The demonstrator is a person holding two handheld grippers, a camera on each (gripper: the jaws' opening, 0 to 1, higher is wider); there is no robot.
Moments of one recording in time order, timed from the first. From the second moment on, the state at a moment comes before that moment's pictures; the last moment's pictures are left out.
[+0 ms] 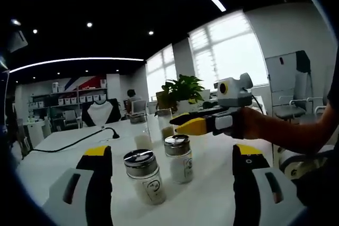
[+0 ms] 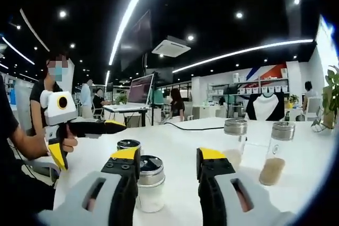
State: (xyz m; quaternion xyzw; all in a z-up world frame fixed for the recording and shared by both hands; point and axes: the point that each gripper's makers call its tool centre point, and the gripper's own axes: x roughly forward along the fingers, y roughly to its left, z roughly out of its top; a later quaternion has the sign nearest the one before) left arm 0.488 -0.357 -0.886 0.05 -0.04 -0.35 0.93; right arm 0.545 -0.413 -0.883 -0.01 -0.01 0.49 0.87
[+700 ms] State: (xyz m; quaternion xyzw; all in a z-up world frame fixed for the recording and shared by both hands) left arm 0.485 -0.352 -0.867 0.01 -0.07 -0.35 0.94; right arm 0.571 -0.440 -0.873 0.03 -0.03 0.42 0.90
